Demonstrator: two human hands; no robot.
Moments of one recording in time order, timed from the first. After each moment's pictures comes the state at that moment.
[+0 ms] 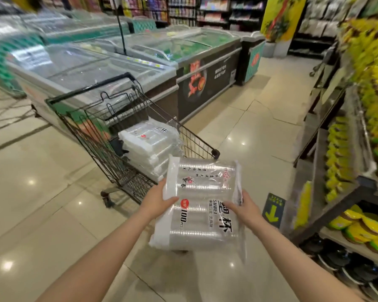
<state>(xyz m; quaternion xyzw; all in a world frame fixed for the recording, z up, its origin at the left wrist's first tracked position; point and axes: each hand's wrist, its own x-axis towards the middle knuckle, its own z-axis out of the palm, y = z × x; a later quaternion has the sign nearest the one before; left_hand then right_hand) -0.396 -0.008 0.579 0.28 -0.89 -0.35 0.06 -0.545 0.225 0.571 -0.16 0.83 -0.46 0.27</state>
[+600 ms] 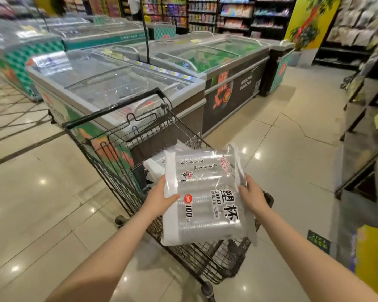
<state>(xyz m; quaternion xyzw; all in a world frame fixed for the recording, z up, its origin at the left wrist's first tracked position) -0.481 -0.281 0.570 0.32 -0.85 -0.41 0.10 -0.672 -0.076 0.578 -0.22 0.87 -0.41 0.18</state>
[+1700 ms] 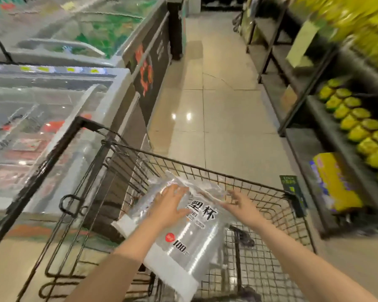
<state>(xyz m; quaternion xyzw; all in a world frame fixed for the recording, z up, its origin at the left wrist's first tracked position) -0.709 -0.522 0.513 -0.05 -0.97 -0.19 -0.12 -0.735 -0.273 0.513 0.01 0.89 -0.40 0.24</state>
